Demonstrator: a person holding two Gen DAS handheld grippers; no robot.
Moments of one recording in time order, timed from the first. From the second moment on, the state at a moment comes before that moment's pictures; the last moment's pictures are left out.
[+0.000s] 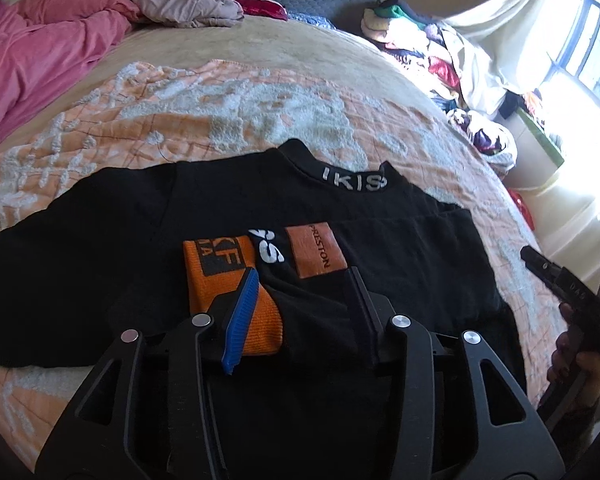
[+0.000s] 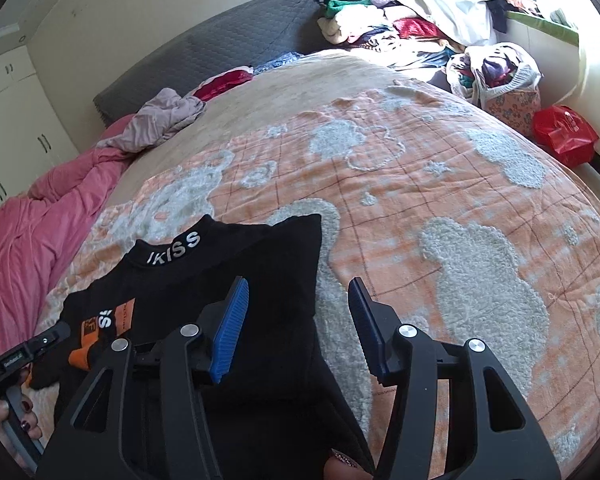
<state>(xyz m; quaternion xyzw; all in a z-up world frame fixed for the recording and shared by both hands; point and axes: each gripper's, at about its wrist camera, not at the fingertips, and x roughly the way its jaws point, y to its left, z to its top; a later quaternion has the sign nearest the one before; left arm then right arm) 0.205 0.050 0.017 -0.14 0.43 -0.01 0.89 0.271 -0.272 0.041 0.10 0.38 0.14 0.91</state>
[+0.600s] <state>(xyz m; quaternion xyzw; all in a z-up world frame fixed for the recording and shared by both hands) 0.200 0.043 -0.024 -0.09 0.47 -0.01 0.88 0.273 -0.220 -0.004 -0.04 0.46 0.14 0.87</state>
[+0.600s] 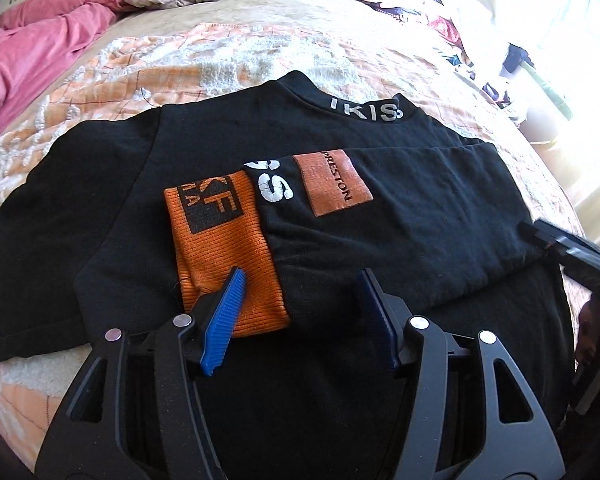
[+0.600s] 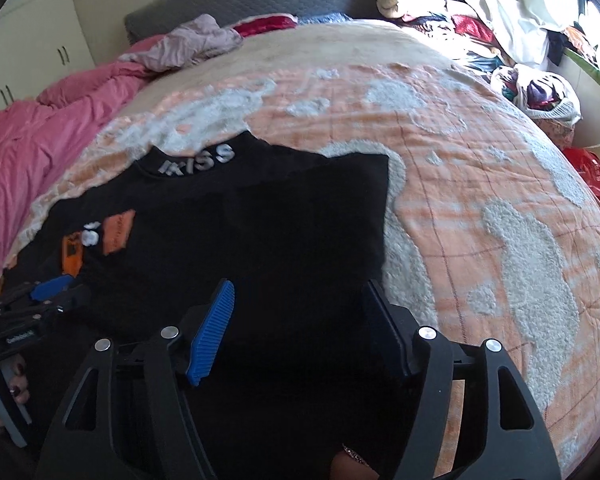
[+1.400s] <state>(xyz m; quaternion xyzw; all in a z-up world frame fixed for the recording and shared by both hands) 0.195 0.050 -0.019 -0.12 0.47 -0.02 0.87 0.260 -0.186 -0.008 -0.05 0.48 0.22 0.85</state>
